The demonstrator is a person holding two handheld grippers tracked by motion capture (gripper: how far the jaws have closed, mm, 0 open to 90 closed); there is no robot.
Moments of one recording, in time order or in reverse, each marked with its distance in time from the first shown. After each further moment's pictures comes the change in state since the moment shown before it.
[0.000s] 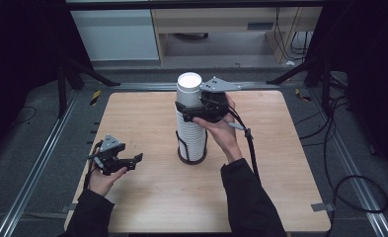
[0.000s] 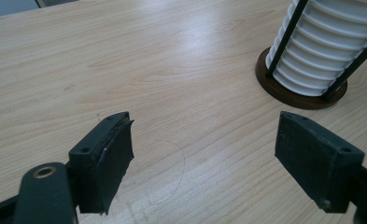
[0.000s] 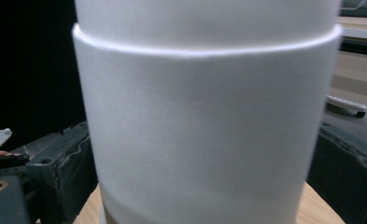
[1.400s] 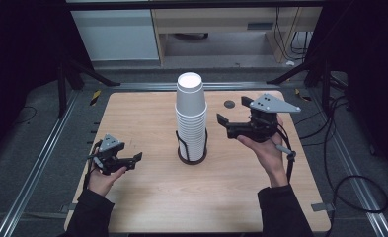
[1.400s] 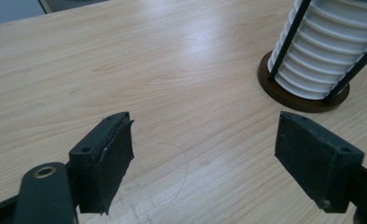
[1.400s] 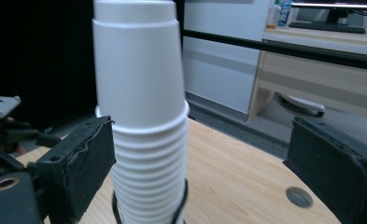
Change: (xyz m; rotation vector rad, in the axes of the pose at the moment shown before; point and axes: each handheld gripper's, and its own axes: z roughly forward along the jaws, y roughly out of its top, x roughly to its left) left arm 0.000 0.001 -0.002 -0.010 0.012 0.008; right arm -0.026 -0.019 -0.114 -0.032 -0.083 -0.020
